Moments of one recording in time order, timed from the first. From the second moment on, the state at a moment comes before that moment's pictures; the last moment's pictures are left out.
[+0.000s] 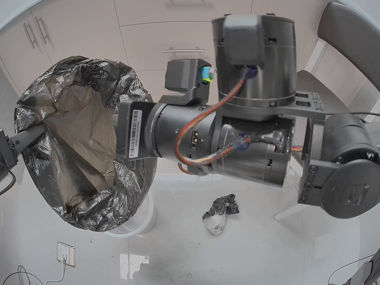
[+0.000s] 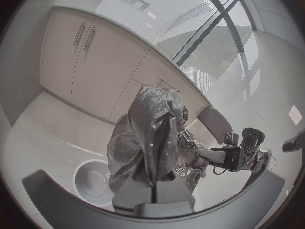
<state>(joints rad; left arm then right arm) 0.03 0.99 -0.60 -0.39 -0.53 -0.47 1.07 1.88 -1.50 -0.29 -0.08 0.41</state>
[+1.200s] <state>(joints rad) 0.06 1.16 -0.53 -0.49 -0.50 -0.40 1.05 2.13 -1.64 -0.30 -0.16 0.40</state>
